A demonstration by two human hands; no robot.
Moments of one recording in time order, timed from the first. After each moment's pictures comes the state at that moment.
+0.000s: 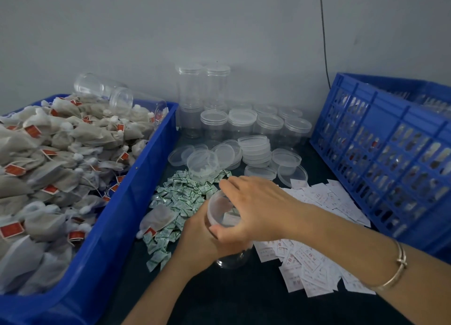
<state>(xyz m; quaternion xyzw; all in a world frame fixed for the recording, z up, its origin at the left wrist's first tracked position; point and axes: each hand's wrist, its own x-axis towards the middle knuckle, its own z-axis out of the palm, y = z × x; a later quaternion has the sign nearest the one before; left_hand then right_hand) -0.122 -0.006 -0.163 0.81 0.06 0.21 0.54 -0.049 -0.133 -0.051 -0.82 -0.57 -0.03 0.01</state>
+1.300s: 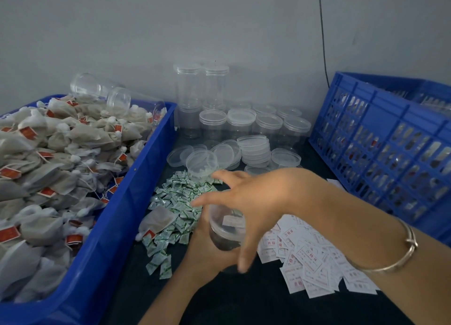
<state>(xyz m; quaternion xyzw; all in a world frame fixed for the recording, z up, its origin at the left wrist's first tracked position) -0.130 -0.020 -0.161 0.74 0.04 0.19 0.64 -0.057 -0.110 0.010 -0.81 -0.50 0.26 -0.18</state>
